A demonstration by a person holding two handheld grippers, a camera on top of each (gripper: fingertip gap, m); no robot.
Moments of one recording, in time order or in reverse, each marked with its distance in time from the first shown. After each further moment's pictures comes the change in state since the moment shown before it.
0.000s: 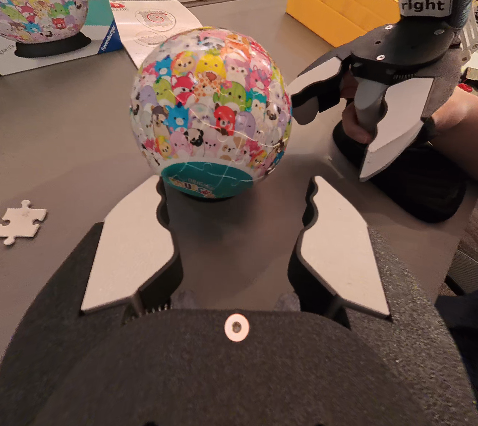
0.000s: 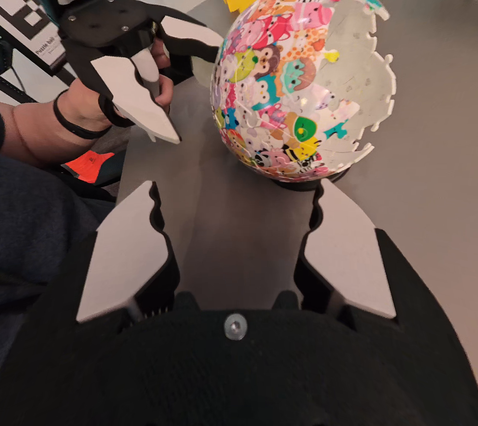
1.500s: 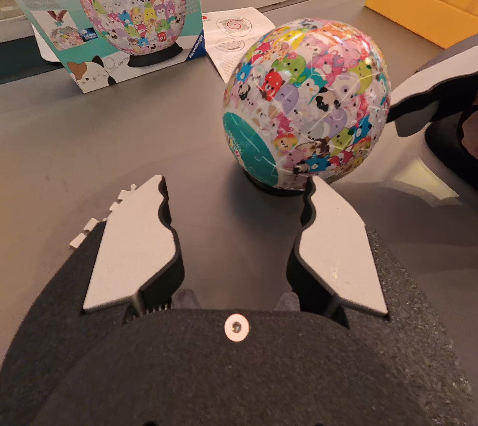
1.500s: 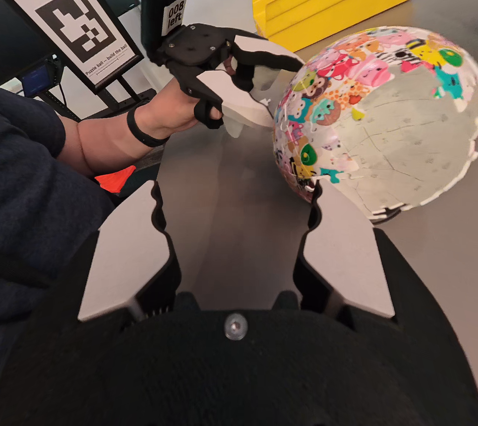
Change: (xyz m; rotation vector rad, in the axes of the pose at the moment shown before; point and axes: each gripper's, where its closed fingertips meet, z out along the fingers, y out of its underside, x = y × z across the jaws) left arm -0.068 0.000 -0.012 0.017 -0.209 0.057; right arm -0.040 -0.019 0.010 0.107 -0.097 -0.048
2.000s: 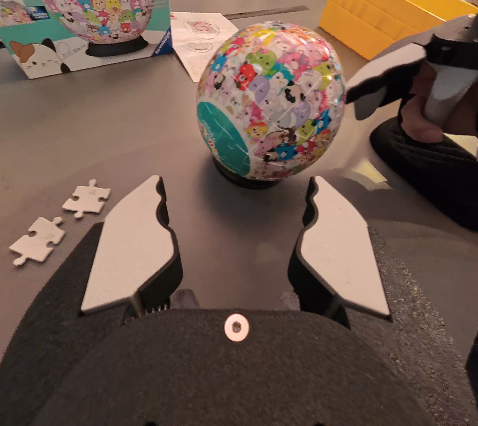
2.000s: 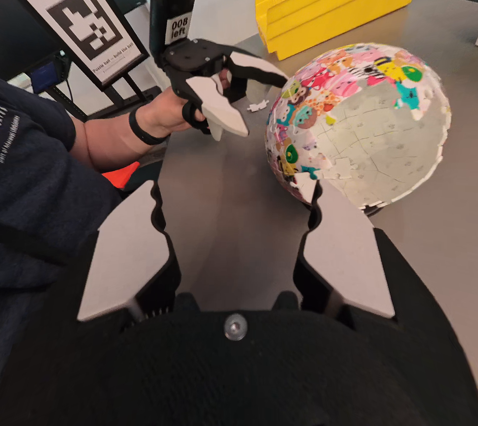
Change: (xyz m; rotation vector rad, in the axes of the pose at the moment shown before) left arm 0.023 0.004 -0.007 0.026 0.152 -0.080; right arm 0.007 -0.007 -0.019 -0.007 -0.024 -0.009
